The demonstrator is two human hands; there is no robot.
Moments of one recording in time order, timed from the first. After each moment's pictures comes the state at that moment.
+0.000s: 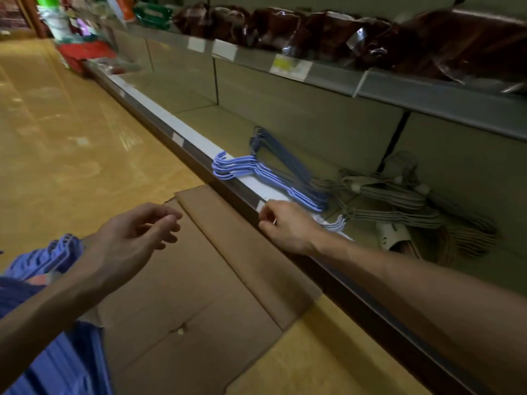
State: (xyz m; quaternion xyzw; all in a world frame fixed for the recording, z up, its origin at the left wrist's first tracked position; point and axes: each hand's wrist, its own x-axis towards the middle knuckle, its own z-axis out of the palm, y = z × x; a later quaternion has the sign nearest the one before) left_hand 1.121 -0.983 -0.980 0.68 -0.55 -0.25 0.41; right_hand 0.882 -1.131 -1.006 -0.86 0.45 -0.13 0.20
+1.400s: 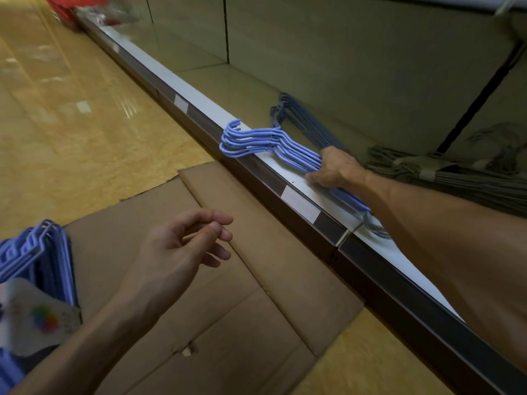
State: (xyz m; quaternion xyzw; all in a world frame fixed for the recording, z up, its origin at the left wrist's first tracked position) left_hand 1.111 -1.038 -1.051 0.62 -0.47 -0.37 0.50; right_hand 0.914 -1.288 -1.040 -0.75 0.64 -0.03 0.17
